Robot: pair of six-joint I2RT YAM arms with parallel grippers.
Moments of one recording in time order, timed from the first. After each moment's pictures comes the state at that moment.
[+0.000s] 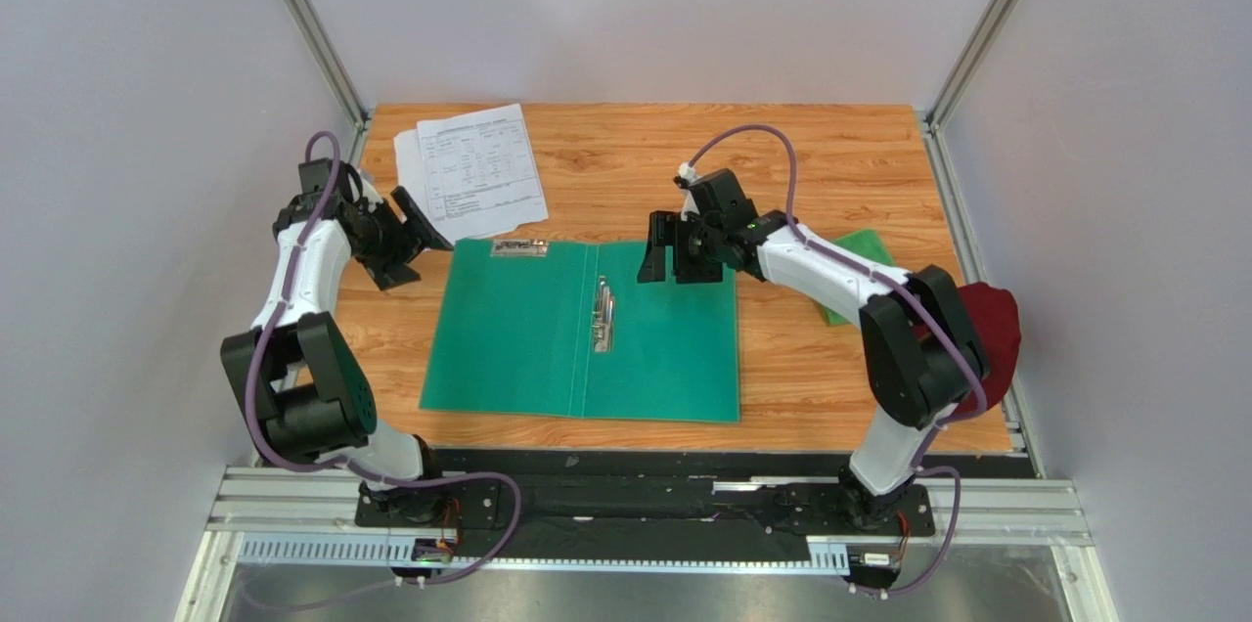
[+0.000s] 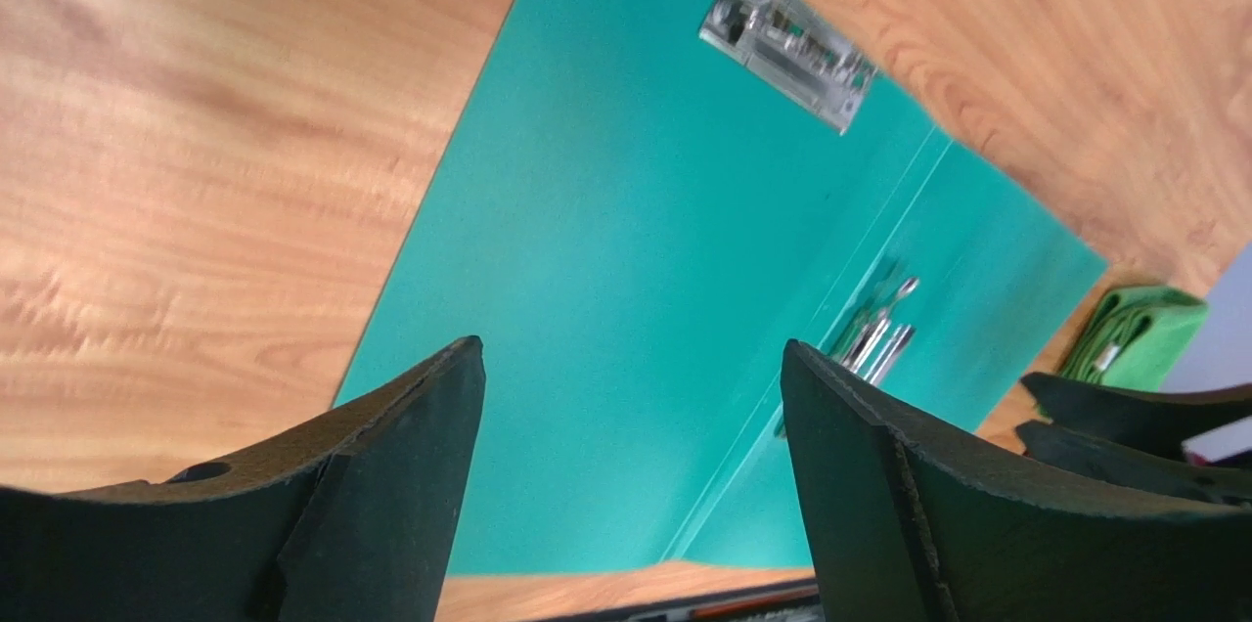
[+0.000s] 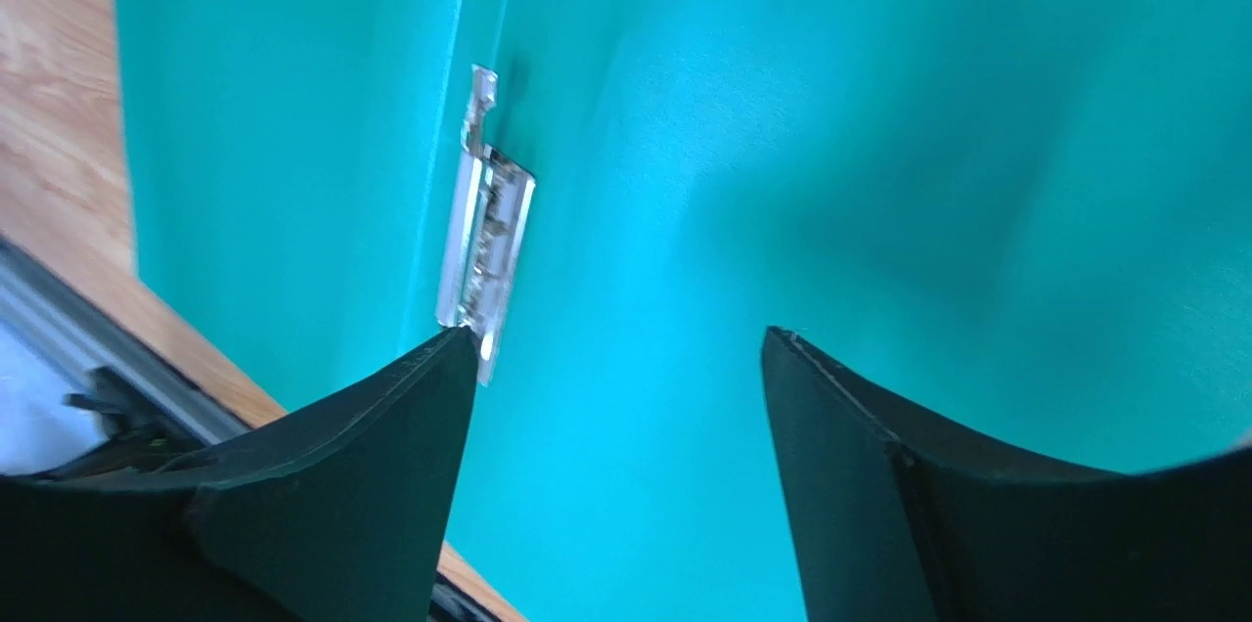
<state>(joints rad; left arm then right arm) 0.30 1.50 1.15 -0.75 0.40 -0.39 0.55 1.71 1.19 -0.35 -0.24 0.48</state>
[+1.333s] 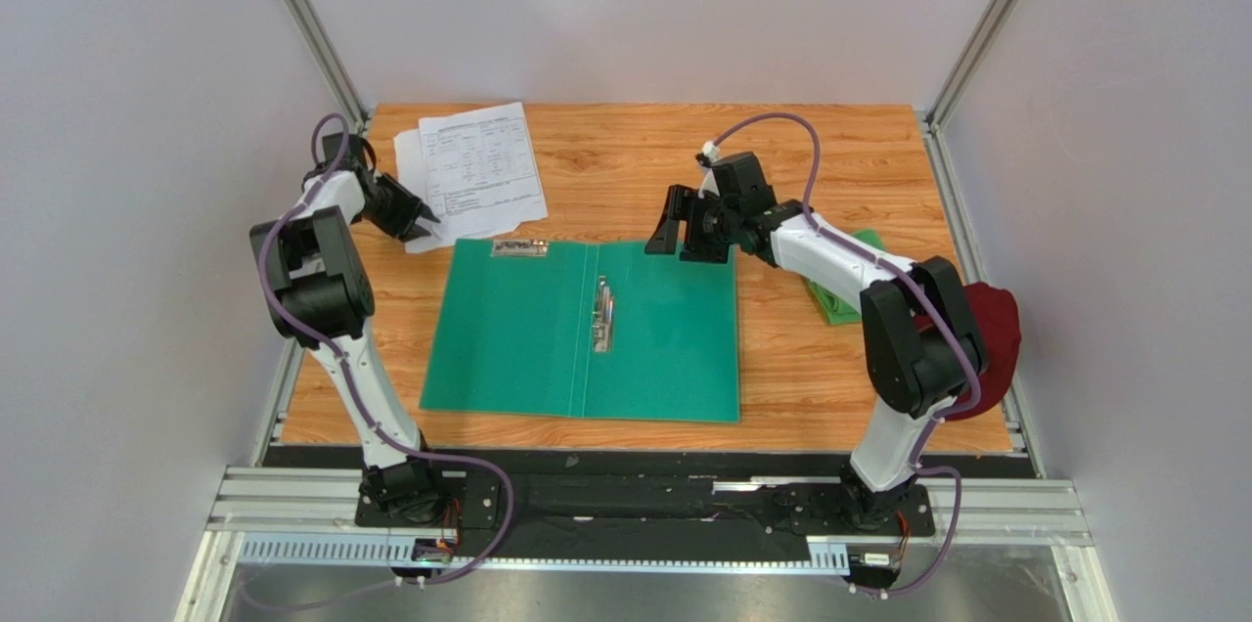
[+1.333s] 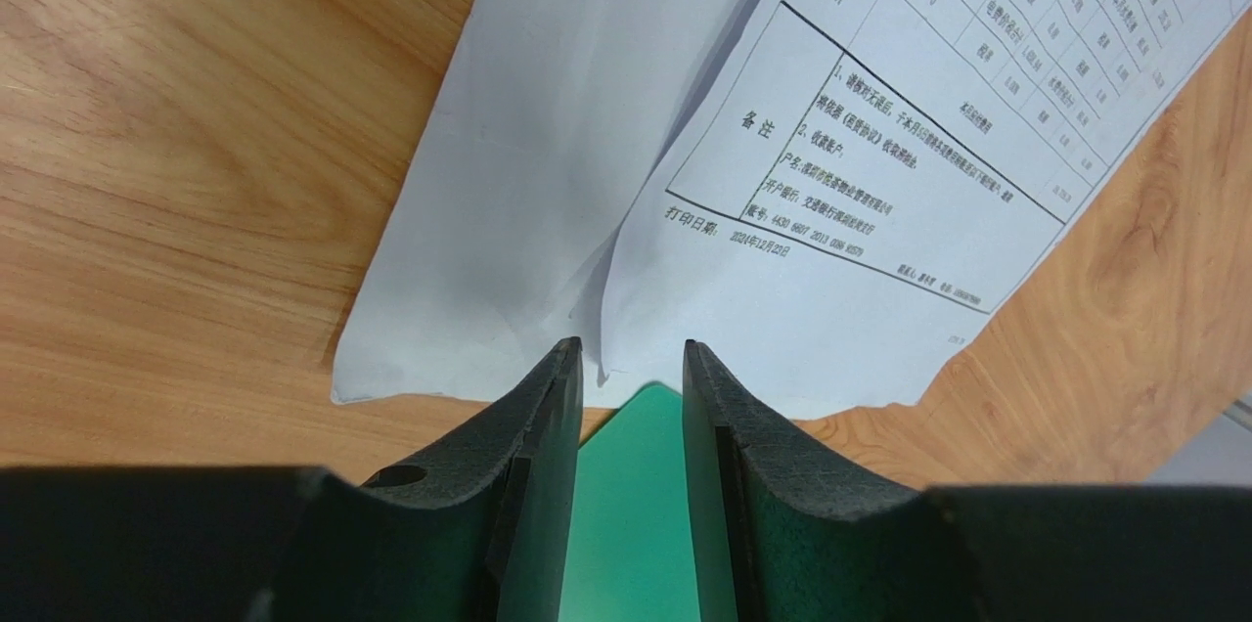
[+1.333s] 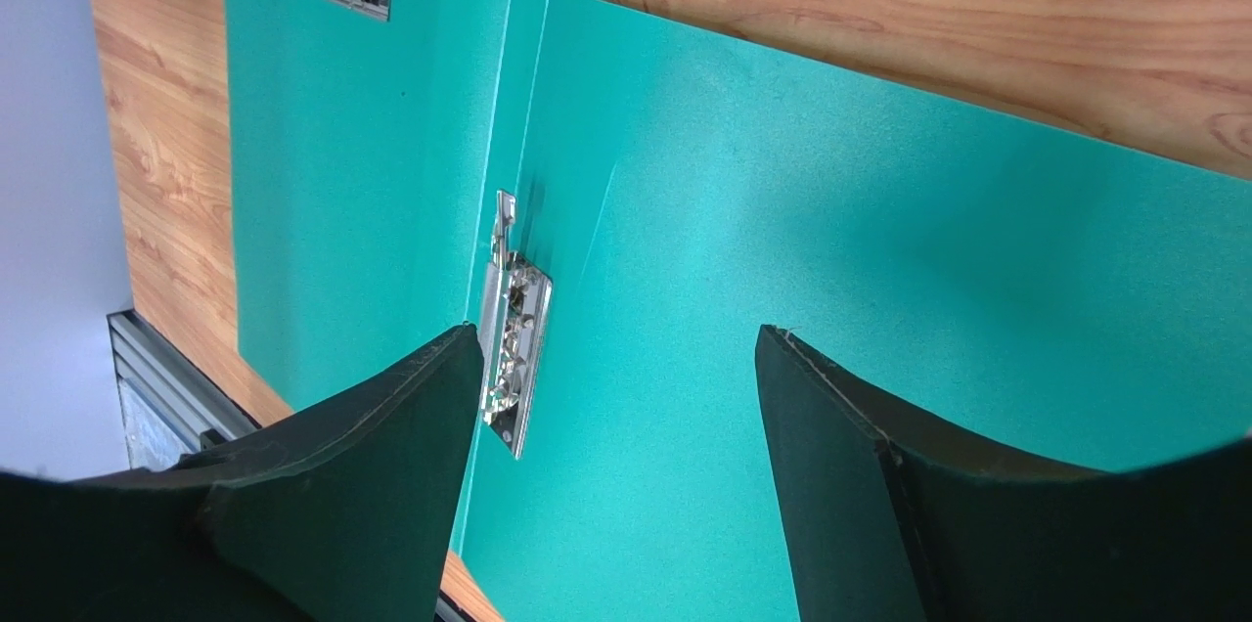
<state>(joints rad) 0.30 2.09 1.53 -0.54 0.32 -0.66 0.45 1.77 1.22 -0.23 -0.33 0.56</state>
